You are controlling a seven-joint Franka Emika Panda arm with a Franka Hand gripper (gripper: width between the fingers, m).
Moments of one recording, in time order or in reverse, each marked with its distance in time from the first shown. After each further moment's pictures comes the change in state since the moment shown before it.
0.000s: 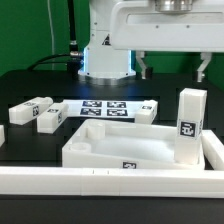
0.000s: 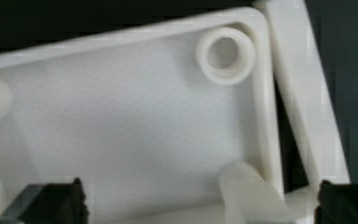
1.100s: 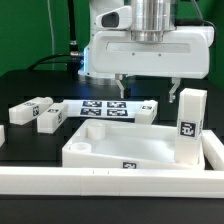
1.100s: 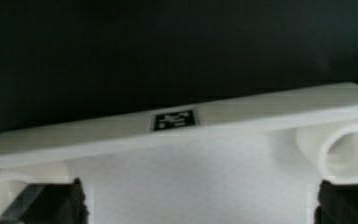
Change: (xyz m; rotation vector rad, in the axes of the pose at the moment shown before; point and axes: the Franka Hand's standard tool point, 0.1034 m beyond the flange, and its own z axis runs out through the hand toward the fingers) arm -0.030 0.036 0.039 -0.023 0.006 -0.041
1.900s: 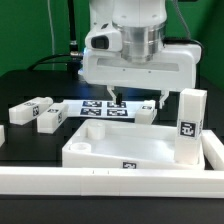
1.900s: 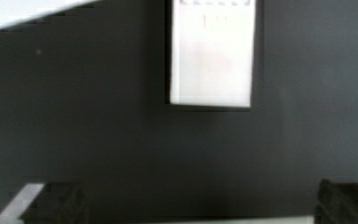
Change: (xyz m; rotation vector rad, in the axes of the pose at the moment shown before) arm -0.025 0.023 0.021 -0.047 -0.355 -0.065
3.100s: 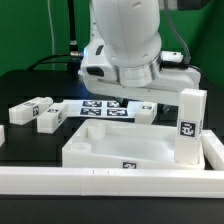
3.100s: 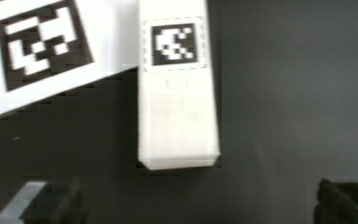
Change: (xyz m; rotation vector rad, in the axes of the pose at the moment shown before) arm -0.006 -0.011 0.013 0.057 -0.332 0.102
